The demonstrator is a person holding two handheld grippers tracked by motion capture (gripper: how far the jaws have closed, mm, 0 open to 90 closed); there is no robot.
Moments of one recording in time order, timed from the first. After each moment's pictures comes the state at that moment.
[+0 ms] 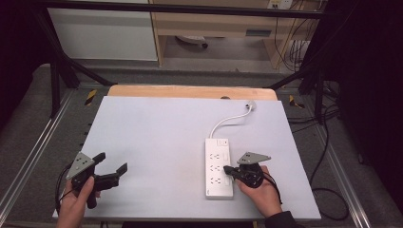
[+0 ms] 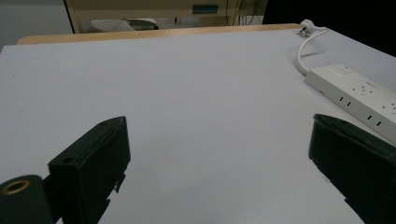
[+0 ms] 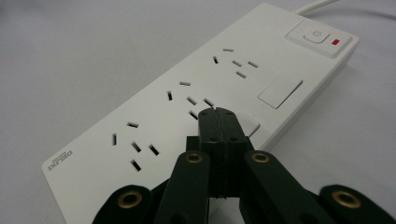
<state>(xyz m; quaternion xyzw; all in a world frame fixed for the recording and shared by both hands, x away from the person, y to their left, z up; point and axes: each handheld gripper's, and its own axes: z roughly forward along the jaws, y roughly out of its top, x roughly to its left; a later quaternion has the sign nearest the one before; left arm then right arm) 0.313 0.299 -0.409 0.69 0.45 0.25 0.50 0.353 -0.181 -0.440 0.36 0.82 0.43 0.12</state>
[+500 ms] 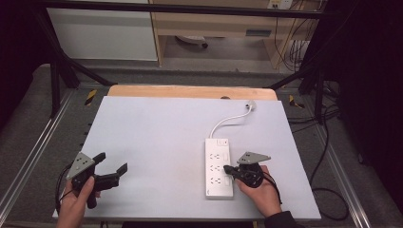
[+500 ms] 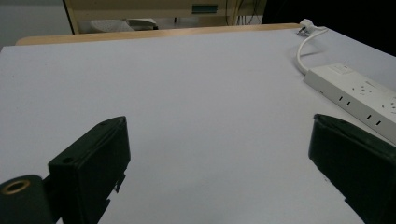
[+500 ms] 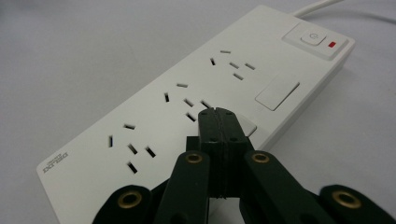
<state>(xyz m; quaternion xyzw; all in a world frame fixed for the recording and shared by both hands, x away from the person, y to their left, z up) 0.313 0.299 -0.409 0.70 0.45 0.25 0.50 0.354 -0.181 -0.440 0.36 0.82 0.43 0.13</state>
